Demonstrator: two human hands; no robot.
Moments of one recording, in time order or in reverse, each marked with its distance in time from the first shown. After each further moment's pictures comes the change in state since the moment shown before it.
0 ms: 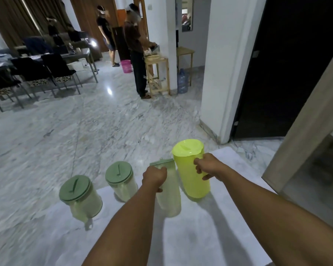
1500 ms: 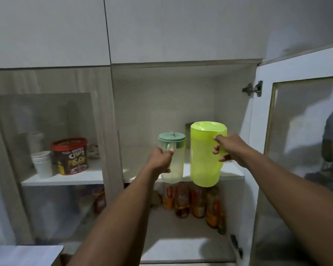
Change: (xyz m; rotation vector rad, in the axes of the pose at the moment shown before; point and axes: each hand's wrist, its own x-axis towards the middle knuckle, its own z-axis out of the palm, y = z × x) left_hand -0.823 0.033 0.291 -0.012 -1.187 1.097; right_hand -0.910 0.307 -0.308 0.443 1.467 0.058
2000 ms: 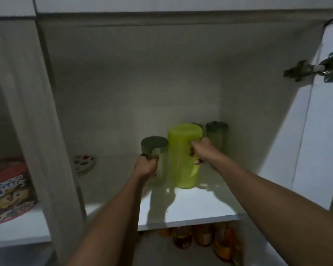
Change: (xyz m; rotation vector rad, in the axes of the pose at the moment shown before) left_hand 0.288 -0.077 0.008 0.070 0.087 -0.033; right_hand 0.261 0.042 0.131 -0.053 0.007 -0.018
